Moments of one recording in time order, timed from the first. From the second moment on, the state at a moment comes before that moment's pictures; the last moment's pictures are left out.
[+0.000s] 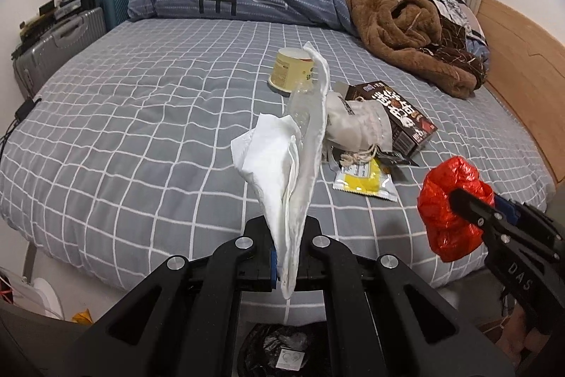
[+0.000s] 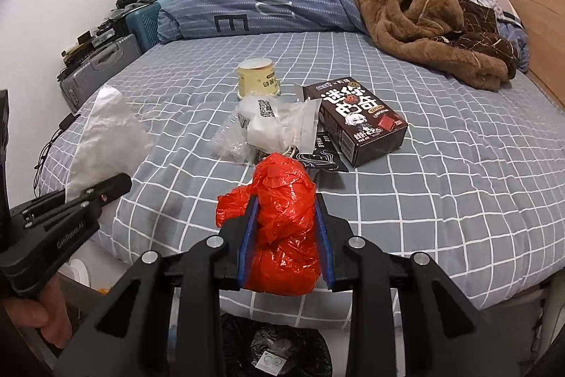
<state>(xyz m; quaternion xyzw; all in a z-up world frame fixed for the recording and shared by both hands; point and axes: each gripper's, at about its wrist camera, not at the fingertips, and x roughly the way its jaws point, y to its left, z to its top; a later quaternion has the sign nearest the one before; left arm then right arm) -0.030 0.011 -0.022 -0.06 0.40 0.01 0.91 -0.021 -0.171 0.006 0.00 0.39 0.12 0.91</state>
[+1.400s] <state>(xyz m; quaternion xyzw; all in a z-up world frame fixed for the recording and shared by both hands) -0.125 -0.018 -0.066 -0.06 0.45 -0.02 0.89 -0.105 -0.189 -0.028 -0.01 0.43 0.10 0.90</state>
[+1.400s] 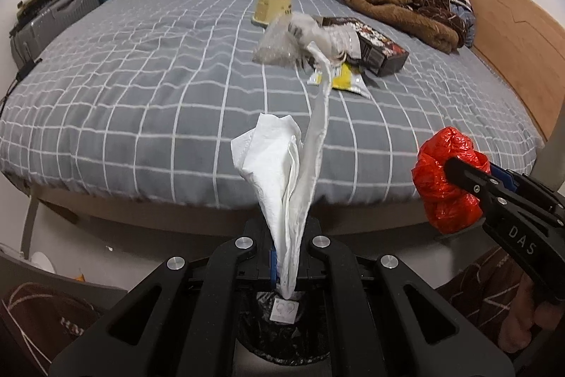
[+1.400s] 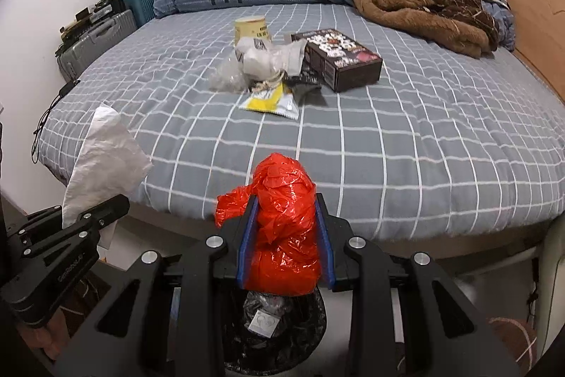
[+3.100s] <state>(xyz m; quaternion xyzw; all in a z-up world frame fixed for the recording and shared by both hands) -0.121 -0.011 -0.228 -0.03 0.61 0.00 0.79 -0.110 -0.167 -0.218 -0.06 0.62 0.09 0.78</state>
